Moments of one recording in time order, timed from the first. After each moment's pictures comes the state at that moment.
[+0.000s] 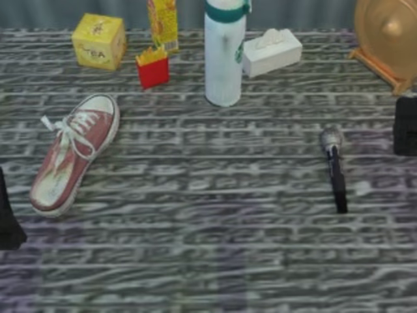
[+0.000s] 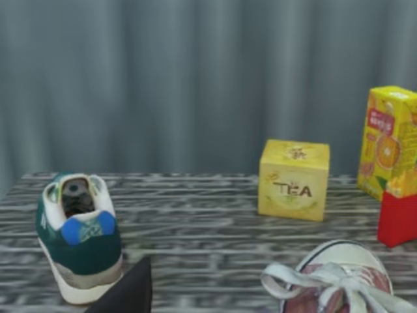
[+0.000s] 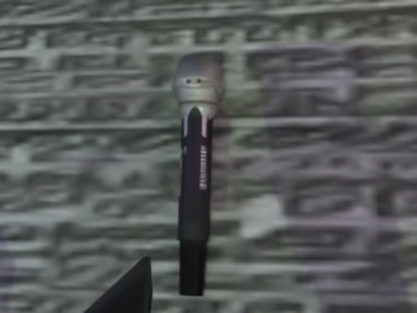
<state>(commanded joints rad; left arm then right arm) 0.00 0.00 0.00 0.00 0.00 0.00 0.23 1.18 0.90 -0.60 0.04 0.24</state>
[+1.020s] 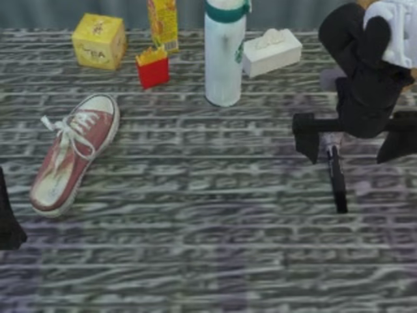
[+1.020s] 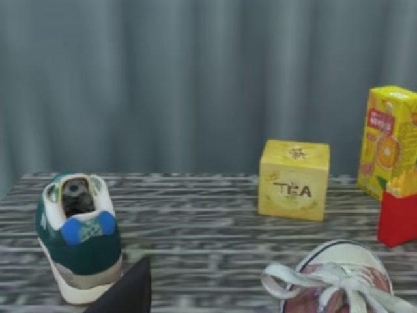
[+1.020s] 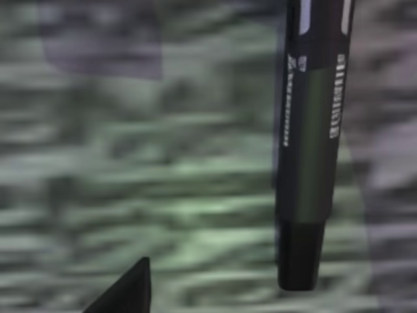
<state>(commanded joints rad) 0.00 0.00 0.00 0.00 0.00 0.00 0.38 2.00 1.51 -1.02 0.06 0.40</state>
